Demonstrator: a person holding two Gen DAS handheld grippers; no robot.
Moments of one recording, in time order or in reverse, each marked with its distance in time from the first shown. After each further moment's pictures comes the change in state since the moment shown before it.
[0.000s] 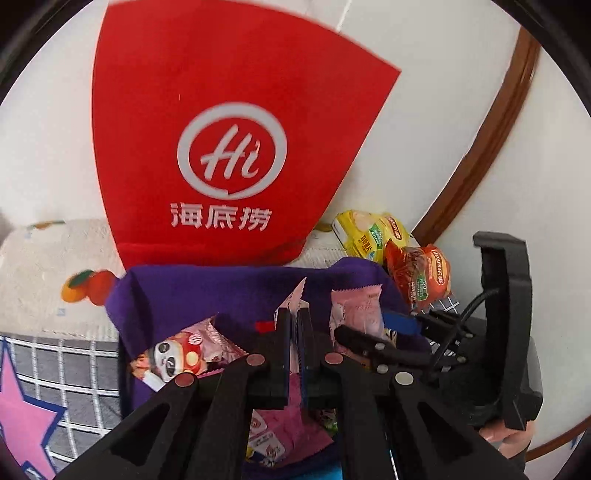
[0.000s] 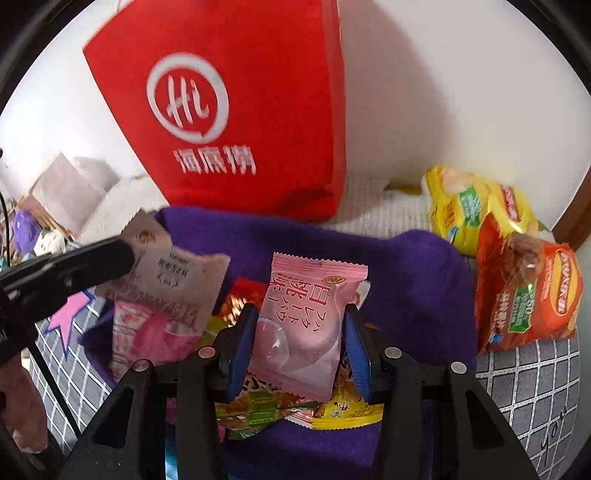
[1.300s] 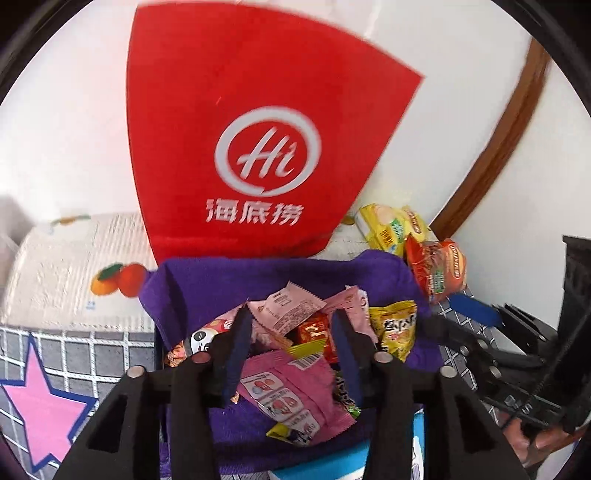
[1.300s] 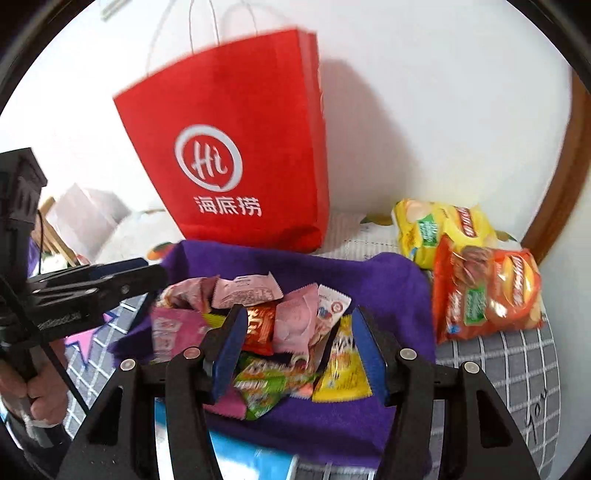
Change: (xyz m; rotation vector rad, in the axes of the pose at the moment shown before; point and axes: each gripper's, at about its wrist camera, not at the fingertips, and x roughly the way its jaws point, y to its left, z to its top) left arm -0.020 0.009 -0.002 0.014 0.030 0.090; right arm -0.085 0.002 -0.018 0.050 -0.167 -0.031
